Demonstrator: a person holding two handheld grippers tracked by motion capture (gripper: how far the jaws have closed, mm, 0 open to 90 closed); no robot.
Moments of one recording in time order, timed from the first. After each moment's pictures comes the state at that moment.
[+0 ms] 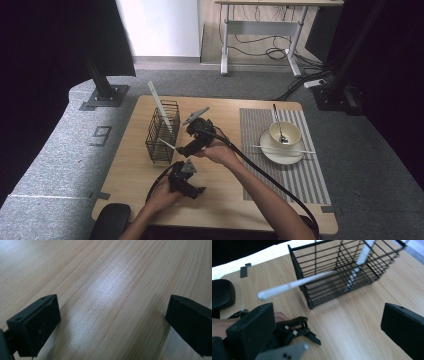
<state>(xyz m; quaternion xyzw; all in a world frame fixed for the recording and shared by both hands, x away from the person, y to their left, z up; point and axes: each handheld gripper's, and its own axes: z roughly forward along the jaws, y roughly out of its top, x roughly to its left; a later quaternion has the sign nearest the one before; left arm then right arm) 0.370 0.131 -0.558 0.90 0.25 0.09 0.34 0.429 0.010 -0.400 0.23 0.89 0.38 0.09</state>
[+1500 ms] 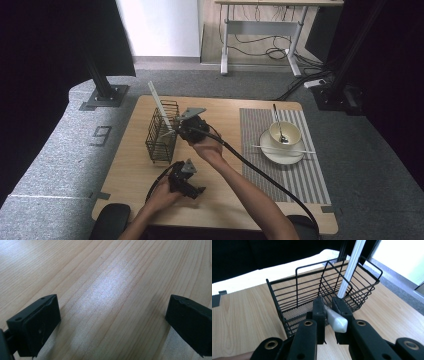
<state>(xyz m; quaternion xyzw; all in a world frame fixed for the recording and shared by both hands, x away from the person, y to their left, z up) 0.370 0.131 -0.558 0.90 0.25 0.09 0.34 0.442 0.028 -0.407 0.24 0.84 0.45 0.18</state>
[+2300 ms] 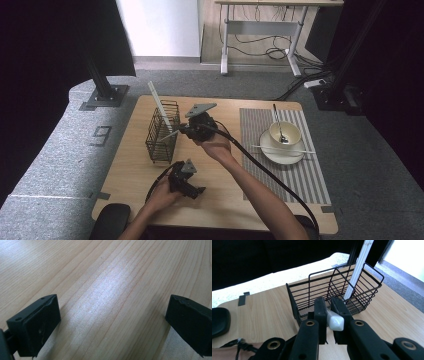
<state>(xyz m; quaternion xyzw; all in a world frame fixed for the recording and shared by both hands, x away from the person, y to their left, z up) 0.370 0.131 -0.558 0.90 0.25 0.09 0.34 0.428 0.002 -0.378 0.22 0.84 0.47 0.14</state>
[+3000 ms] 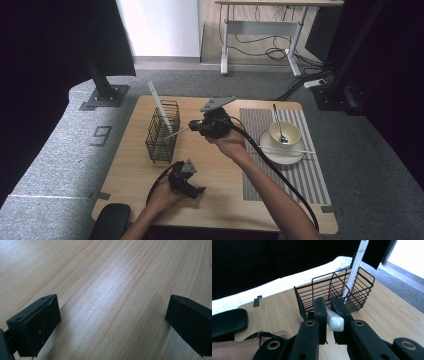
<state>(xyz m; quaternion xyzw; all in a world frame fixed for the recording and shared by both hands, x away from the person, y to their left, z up) 0.370 0.131 -0.558 0.90 0.25 0.09 0.34 0.415 -0.039 -0.347 0.23 0.83 0.49 0.12</state>
